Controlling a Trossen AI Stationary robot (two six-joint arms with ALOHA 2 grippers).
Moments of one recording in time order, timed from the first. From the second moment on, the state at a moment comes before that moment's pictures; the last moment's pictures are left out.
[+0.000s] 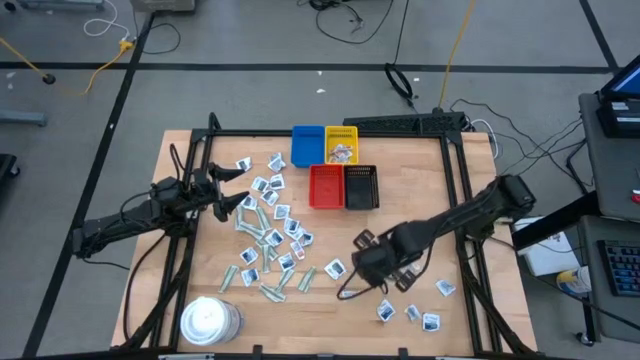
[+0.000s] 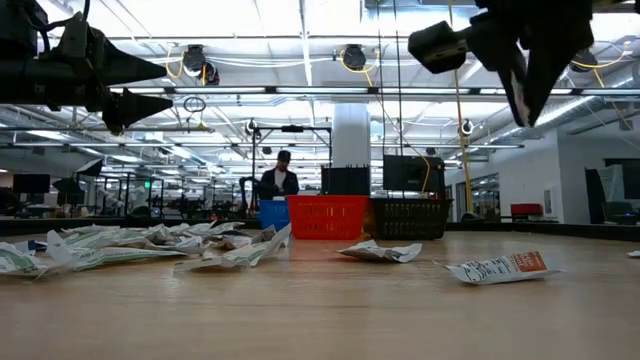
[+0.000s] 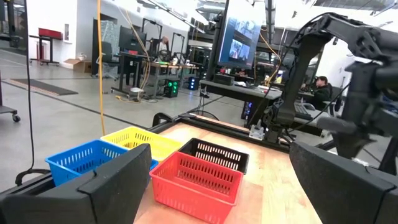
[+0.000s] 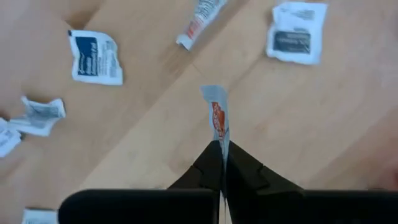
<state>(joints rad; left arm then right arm) 0.32 0.02 0.02 0.13 0.02 -0.19 0.37 1.68 1.34 -1.04 -0.04 -0.37</state>
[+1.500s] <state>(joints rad) 0.33 0.02 0.02 0.13 0.02 -0.19 -0.62 1.69 1.34 -0.77 0.06 -0.32</state>
